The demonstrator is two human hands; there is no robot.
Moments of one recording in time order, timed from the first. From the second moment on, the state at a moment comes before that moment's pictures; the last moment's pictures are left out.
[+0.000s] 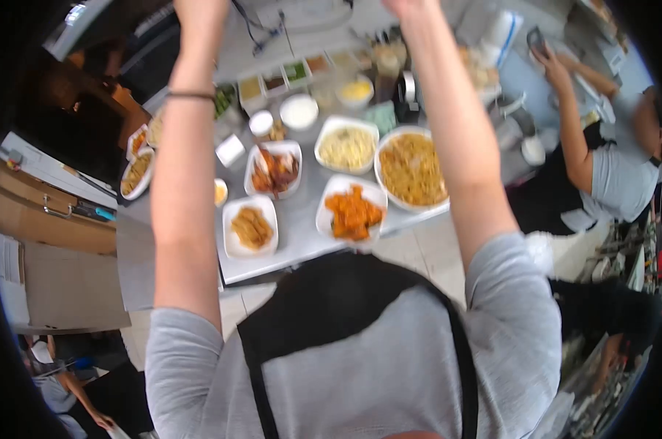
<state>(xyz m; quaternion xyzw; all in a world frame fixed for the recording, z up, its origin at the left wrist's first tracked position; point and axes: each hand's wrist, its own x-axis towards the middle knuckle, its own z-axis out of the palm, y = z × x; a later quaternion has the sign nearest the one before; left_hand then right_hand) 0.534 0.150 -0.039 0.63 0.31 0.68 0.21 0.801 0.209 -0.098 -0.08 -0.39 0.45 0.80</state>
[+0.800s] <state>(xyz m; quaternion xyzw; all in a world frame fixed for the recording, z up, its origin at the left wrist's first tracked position) 0.515 0.107 -0.260 0.68 0.41 0.42 0.44 0.977 -0.023 -0.372 -0.75 -0.48 0.18 0.42</state>
